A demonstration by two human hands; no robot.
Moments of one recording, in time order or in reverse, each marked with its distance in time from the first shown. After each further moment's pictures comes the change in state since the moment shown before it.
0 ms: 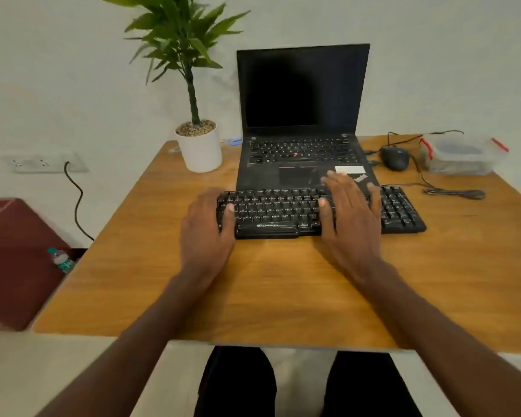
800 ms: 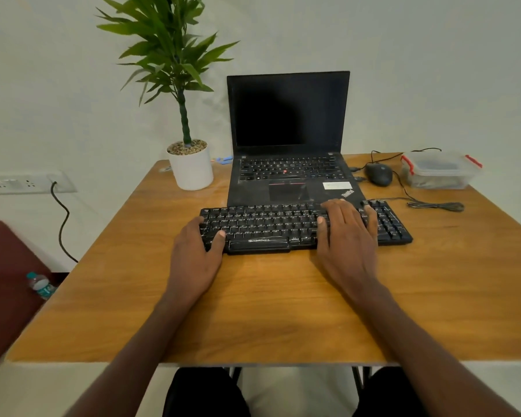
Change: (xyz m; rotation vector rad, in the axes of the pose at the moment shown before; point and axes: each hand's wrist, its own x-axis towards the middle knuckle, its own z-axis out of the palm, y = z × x) left_hand -0.008 -0.026 0.012 -0.045 -0.165 -0.293; right_hand -0.015 0.004 0.006 -0.132 0.024 0.156
